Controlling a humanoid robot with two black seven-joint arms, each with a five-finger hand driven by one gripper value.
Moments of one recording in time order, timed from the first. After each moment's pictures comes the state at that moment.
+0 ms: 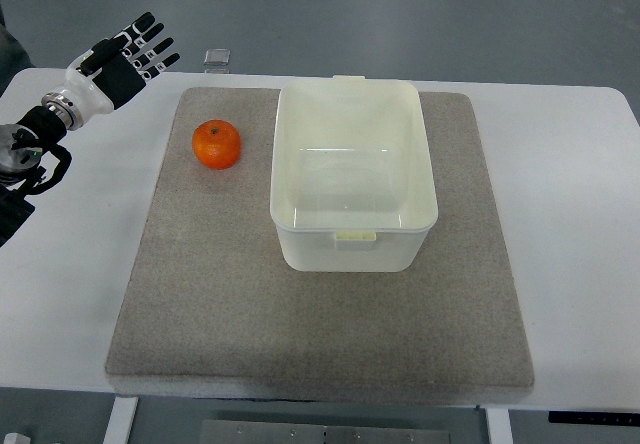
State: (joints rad) left arm -0.93 0.37 -0.68 -0.38 -0.31 -0.51 0.09; right arm 0.00 0.00 -0.16 0.18 -0.11 -0.12 0.13
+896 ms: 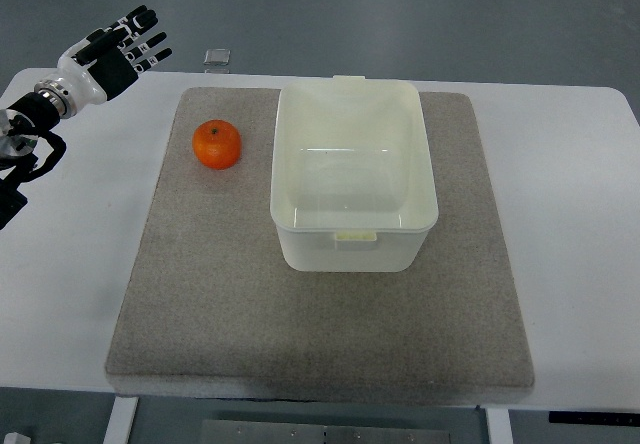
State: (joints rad) left arm -0.97 0.39 -0.66 -0.38 -0.07 -0.45 0.04; right arm 0.00 0.00 -0.16 0.18 -0.11 -0.12 0.13
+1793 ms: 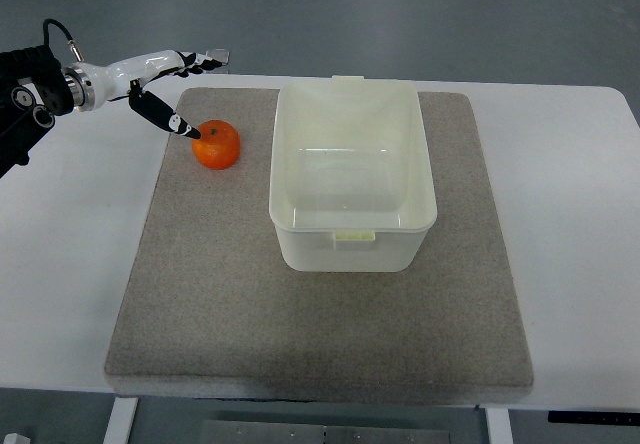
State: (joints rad) left arm -0.98 0.52 -0.58 -0.76 1.52 -0.31 -0.29; right arm 0.00 0.00 -0.16 0.18 -0.11 -0.12 0.13
